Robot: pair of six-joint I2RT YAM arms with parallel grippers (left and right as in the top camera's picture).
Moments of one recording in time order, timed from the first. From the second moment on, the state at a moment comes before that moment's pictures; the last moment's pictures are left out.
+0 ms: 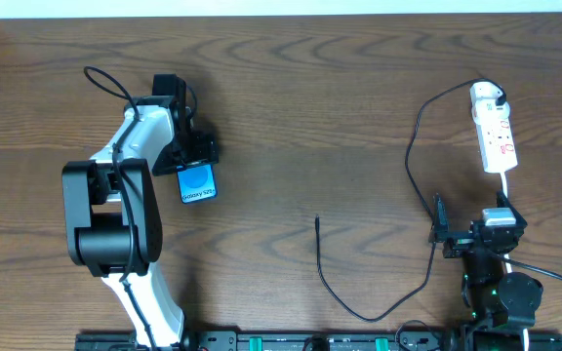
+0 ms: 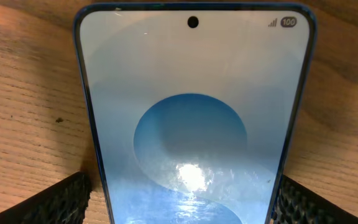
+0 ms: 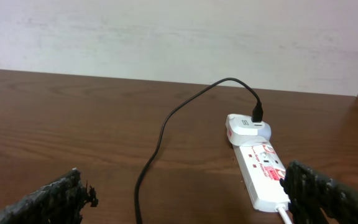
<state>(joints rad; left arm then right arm) 0.02 2.03 1.34 -0.82 0.01 -0.21 -0.09 0.01 0.01 -0.06 -0.13 -0.08</state>
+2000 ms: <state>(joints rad) 0.02 2.02 1.35 -0.86 0.02 -0.20 -0.09 0.01 0.01 -0.06 -0.13 -0.08</state>
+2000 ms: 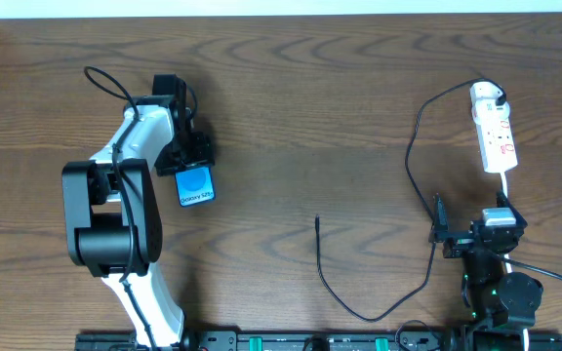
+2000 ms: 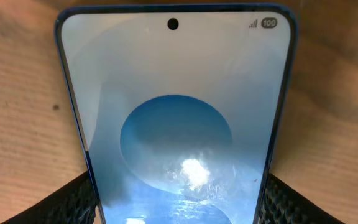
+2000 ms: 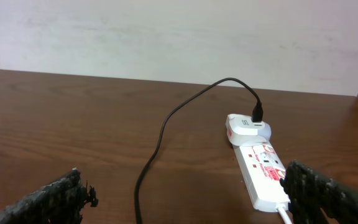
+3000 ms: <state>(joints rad) 0.02 1.91 1.35 -0.91 0.03 -0.20 -0.09 0.01 0.01 -0.06 -0.13 -0.08</state>
